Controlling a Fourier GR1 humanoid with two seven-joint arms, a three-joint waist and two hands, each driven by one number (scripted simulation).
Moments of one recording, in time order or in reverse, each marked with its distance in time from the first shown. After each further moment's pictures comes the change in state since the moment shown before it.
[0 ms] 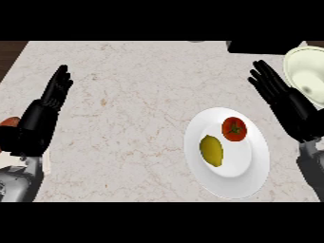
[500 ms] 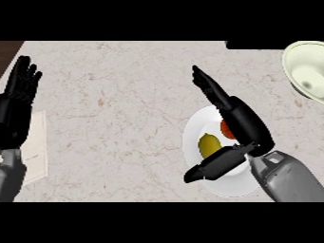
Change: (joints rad) left arm -0.013 0.009 0.157 0.044 0.066 0.036 -0.051; right arm -0.085 0.158 0.238 -0.177 0.275 -0.115 -0.060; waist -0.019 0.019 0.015
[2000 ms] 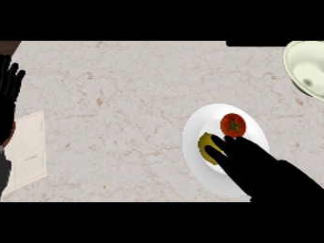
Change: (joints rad) left arm -0.016 0.024 0.122 0.104 0.081 -0.102 -0.075; right arm 0.062 -0.373 0.168 -0.665 0.432 0.455 0.896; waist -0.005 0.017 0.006
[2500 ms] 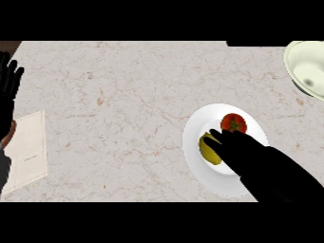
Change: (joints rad) left arm -0.023 -0.012 0.026 0.006 -0.015 -0.020 0.017; right arm 0.029 0.102 -0.046 0.116 0.057 0.127 -0.041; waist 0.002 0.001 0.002
